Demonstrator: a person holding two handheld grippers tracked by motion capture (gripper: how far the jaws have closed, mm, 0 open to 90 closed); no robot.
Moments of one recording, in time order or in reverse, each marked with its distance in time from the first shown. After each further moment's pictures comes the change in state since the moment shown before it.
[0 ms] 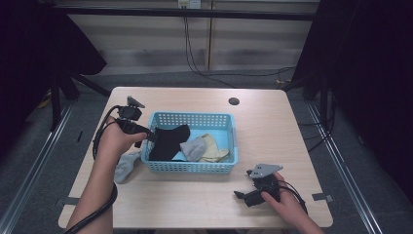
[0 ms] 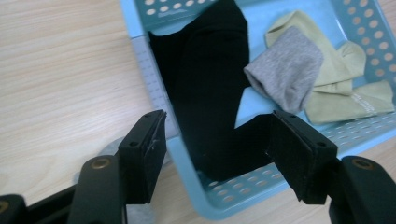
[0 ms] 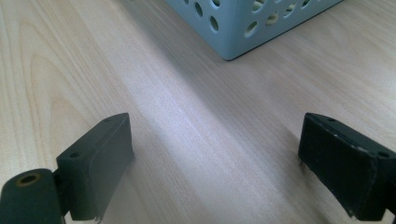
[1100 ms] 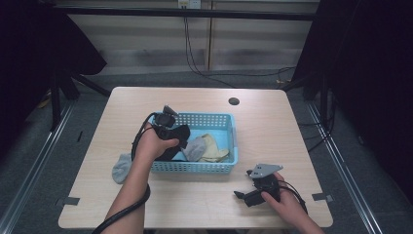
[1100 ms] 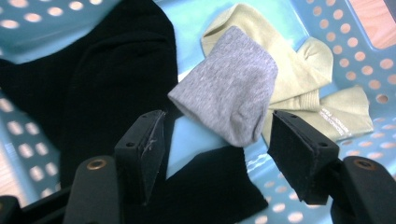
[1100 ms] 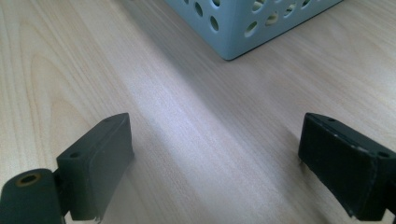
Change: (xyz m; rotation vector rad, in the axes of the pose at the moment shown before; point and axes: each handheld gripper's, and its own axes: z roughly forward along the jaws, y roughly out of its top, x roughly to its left) left arm -0.048 0.016 0.077 0.030 -0.109 0.066; right arm 0.000 0.000 0.000 -0.001 0.000 -0.002
